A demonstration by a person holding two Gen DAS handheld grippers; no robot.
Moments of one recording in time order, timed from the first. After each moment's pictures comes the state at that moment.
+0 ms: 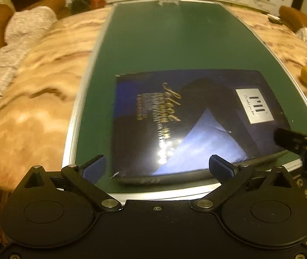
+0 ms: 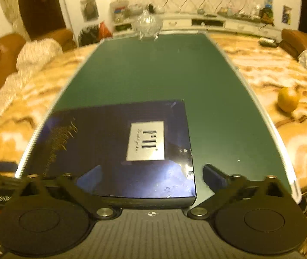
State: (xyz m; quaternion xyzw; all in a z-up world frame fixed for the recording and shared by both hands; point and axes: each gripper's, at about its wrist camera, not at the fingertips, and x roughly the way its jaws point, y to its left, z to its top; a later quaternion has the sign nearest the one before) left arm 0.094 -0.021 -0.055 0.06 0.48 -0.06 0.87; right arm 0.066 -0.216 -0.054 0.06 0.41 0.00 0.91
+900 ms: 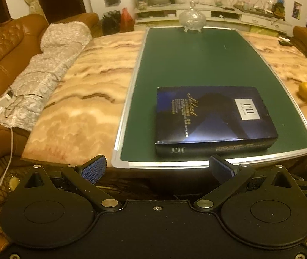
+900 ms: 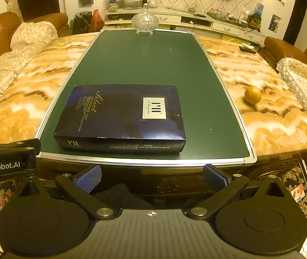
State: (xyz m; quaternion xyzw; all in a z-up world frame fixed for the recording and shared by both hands) left arm -0.010 0.002 0.030 0.05 0.43 0.00 0.90; right arm -0.029 -0.159 0.012 0.00 0.45 -0.05 0.89
